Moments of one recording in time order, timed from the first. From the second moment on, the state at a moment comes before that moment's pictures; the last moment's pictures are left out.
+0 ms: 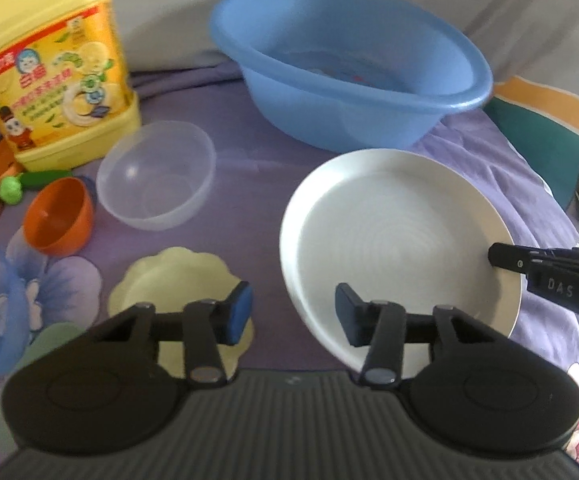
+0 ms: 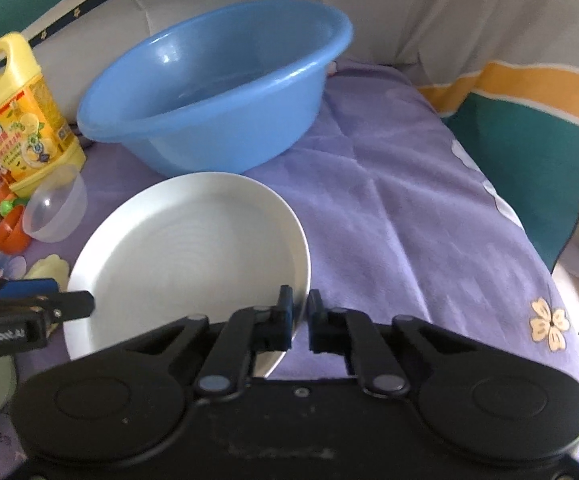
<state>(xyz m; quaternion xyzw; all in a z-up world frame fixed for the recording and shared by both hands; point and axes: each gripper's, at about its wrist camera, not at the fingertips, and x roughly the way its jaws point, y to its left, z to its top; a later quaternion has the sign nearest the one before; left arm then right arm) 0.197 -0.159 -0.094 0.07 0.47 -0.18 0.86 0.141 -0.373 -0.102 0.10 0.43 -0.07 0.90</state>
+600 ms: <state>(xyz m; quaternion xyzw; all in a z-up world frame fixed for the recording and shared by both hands) 0.195 -0.179 -0.097 0.09 0.47 -0.17 0.86 0.148 -0.367 -0.096 0.08 0.43 -0.07 0.90</state>
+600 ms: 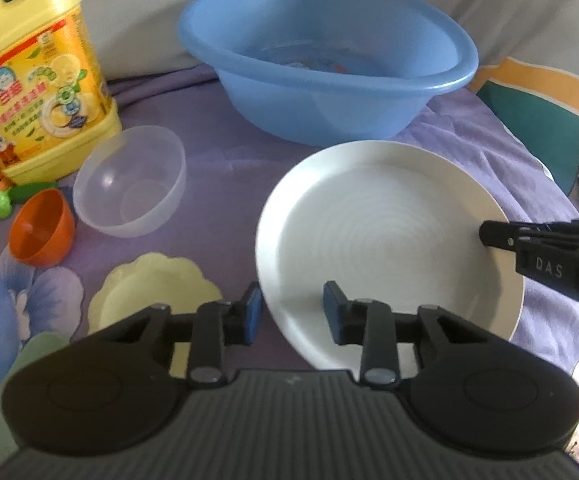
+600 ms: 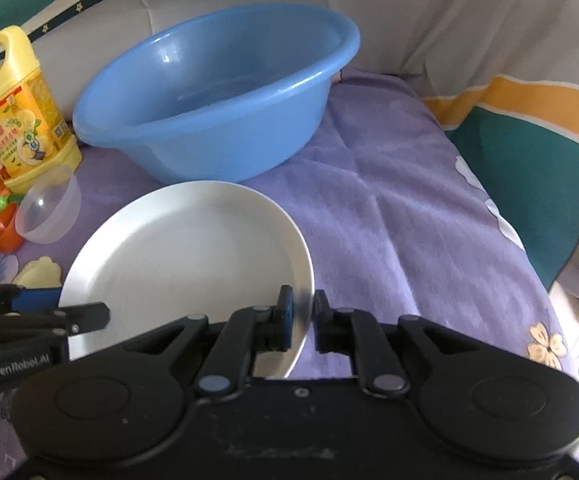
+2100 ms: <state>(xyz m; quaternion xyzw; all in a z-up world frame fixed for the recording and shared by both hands) -0.042 0.198 -0.054 0.02 0.47 -0.02 0.88 -0.041 0.025 -0.049 -0.09 0.48 0.18 0.85</state>
